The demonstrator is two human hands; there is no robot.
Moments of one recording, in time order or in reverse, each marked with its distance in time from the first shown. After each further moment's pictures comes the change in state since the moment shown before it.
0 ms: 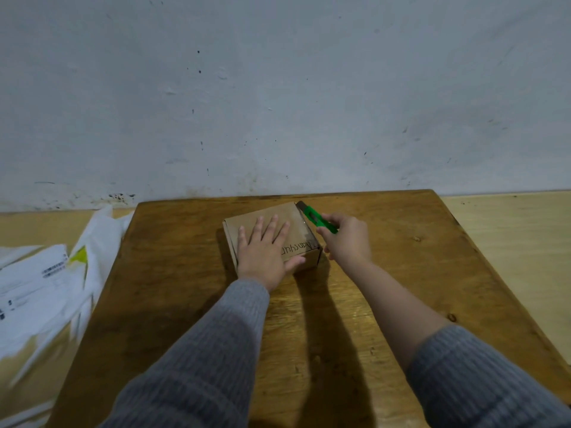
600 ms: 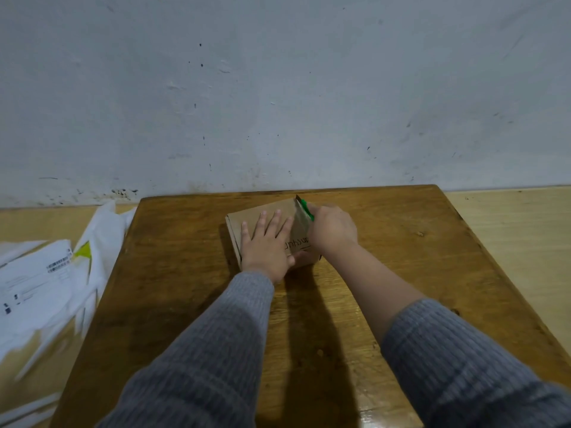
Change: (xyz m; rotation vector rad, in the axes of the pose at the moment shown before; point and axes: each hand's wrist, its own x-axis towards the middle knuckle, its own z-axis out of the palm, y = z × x) left_hand 0.001 0.002 -0.005 -0.004 -0.058 -0.017; right_hand -0.001 -0.038 0.009 -0.592 -0.187 -0.145
